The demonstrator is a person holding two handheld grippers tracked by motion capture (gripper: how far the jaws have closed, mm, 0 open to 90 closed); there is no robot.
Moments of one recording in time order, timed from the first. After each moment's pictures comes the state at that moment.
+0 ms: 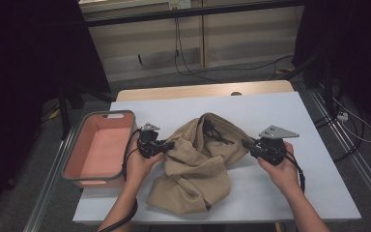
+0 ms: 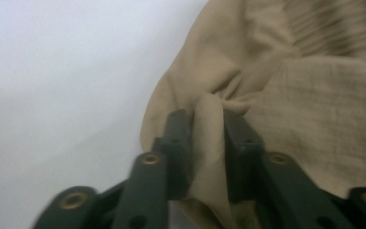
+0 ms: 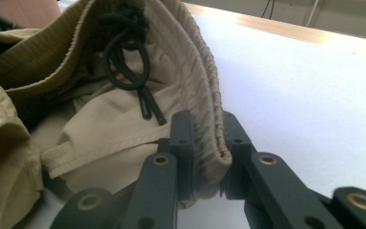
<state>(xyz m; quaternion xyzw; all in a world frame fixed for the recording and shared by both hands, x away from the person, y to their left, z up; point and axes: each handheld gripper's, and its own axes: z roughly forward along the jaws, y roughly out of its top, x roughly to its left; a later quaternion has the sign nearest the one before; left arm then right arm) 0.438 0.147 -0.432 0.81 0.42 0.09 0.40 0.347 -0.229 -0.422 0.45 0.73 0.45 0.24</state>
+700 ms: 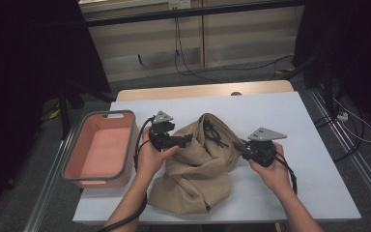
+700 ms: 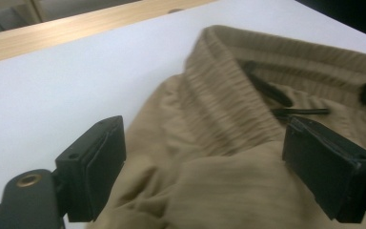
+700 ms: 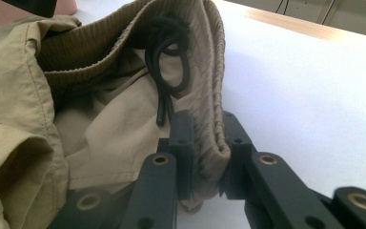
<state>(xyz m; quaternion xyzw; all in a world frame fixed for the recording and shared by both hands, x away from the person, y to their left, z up) 0.436 0.100 -0.396 0.81 0.34 0.12 0.45 0.349 -0.206 -0.427 0.43 0.75 0.44 0.24</state>
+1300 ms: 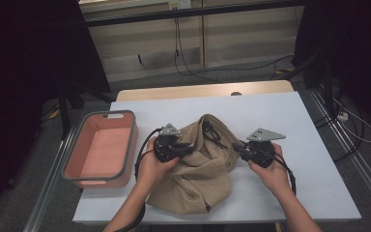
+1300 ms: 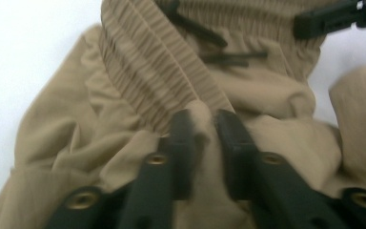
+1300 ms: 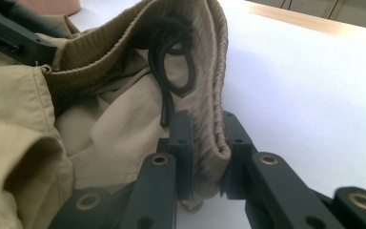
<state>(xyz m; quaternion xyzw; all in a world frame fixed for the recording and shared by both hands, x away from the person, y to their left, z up) 0.409 0.097 -0.410 0.86 0.29 0.05 0.42 0.349 -0.204 -0.428 0.44 0.75 0.44 0.23</state>
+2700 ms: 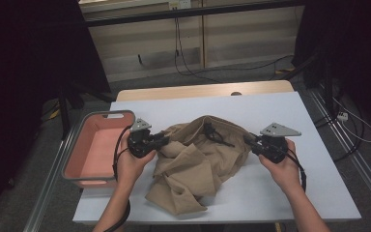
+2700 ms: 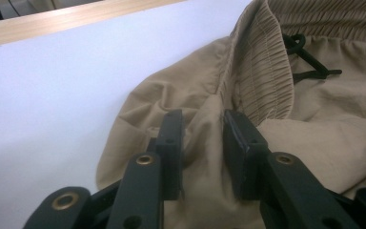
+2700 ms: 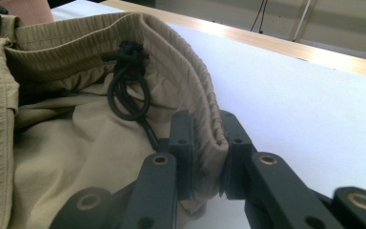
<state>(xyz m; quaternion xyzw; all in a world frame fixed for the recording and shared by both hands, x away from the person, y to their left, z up) 0.420 0.165 -0.397 0.81 0.36 0.13 0.45 0.348 -0.231 -0.413 0.45 0.73 0.45 0.27</state>
